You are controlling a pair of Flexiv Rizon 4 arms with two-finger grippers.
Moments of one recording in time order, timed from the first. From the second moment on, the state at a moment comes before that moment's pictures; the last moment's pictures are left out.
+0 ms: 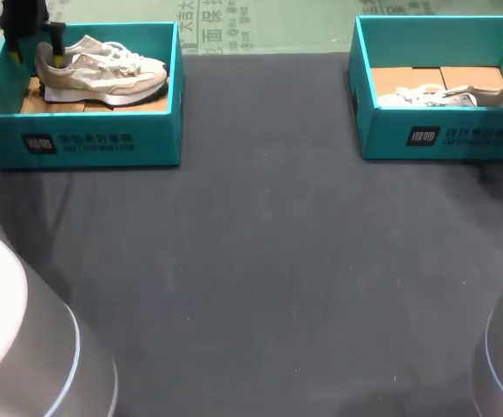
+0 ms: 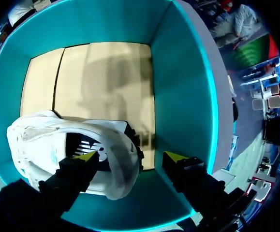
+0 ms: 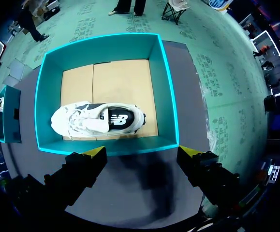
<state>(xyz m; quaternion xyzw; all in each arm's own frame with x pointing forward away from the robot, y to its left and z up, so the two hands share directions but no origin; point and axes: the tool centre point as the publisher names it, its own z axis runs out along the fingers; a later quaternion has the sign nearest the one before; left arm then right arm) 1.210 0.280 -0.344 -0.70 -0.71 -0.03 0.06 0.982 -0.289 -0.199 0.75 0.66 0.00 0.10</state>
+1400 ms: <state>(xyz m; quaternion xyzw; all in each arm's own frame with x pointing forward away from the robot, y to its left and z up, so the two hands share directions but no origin) 1.216 0.285 -0.377 -0.70 -0.71 -0.05 0.05 0.982 -0.289 -0.199 0.75 0.66 0.00 0.10</state>
